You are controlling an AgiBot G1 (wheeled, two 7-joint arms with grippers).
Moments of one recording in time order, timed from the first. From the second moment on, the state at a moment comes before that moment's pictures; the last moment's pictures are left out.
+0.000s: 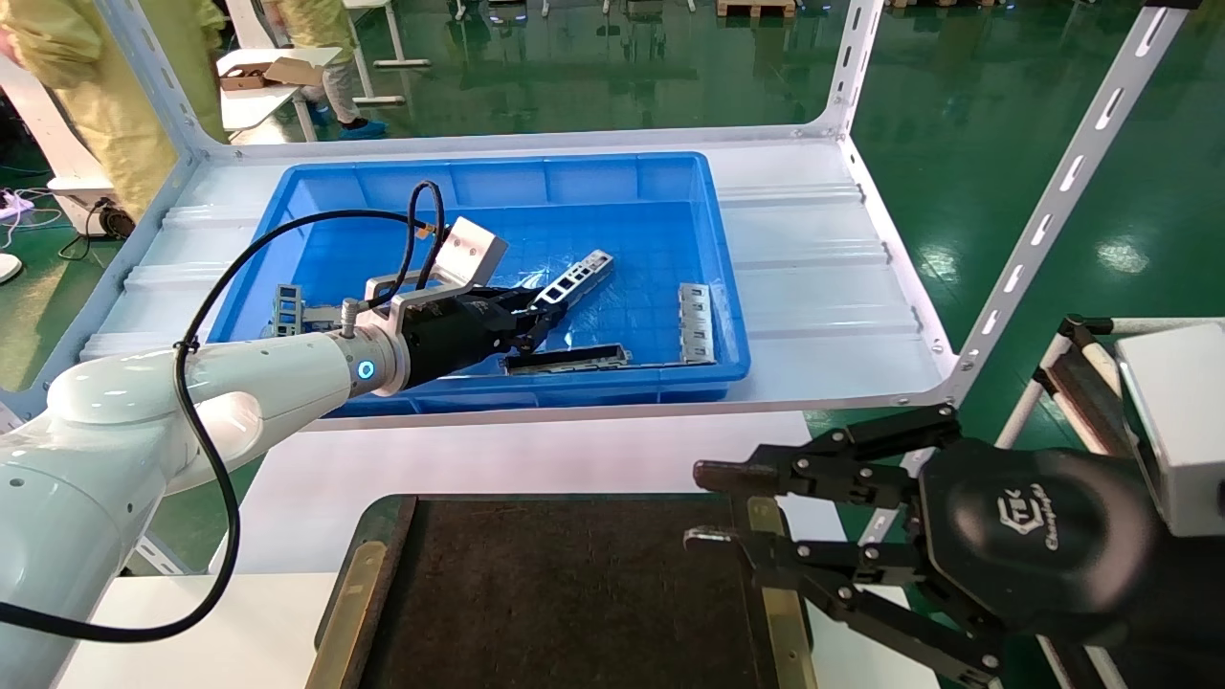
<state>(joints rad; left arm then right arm) -1.62 1.35 0.53 -0.09 1.24 0.72 0.11 1.08 -0.61 -0.29 1.28 -0.72 -1.49 0.18</state>
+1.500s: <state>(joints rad) -1.39 1.02 0.46 -0.44 1.00 1.56 -0.04 1.08 -0.61 -0.29 1.28 -0.72 -1.49 0.18</state>
